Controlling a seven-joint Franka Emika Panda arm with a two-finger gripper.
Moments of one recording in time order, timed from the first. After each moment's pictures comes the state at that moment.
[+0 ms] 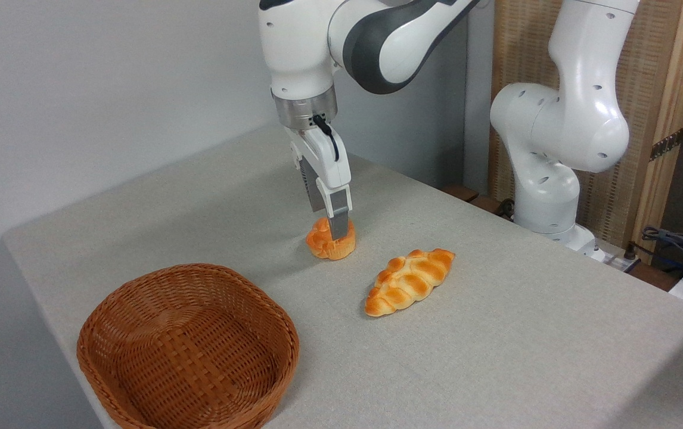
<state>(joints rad) -0.15 -0.38 -0.19 -2.41 -0.20 1.98 0.83</state>
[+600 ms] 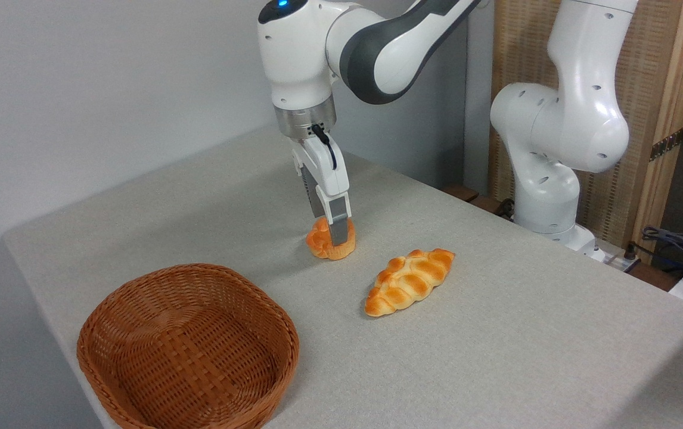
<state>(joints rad) -0.16 -0.35 -0.21 -2.43 -0.20 2.02 0.83</state>
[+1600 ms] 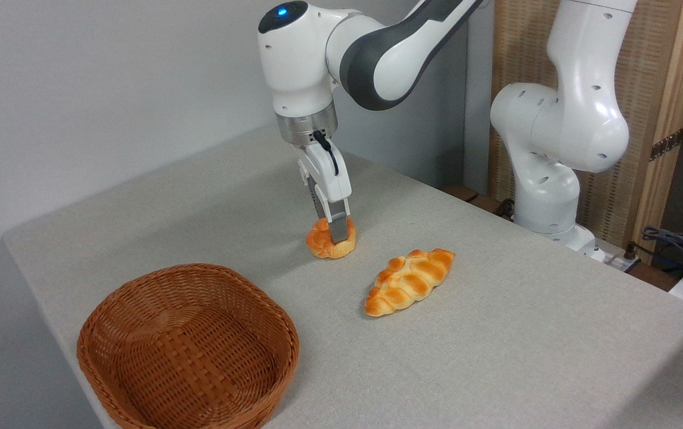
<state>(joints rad) -0.16 -0.34 -0.21 -2.44 -0.20 2.02 0.83</state>
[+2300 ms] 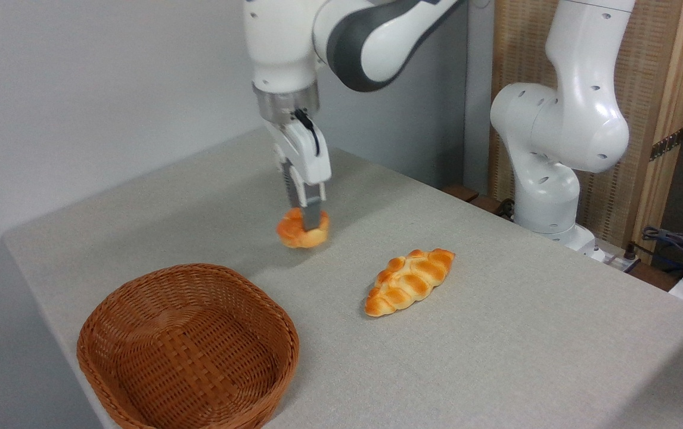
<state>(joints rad) -0.15 -0.31 -0.19 -2.31 -0.20 2.03 0.78</state>
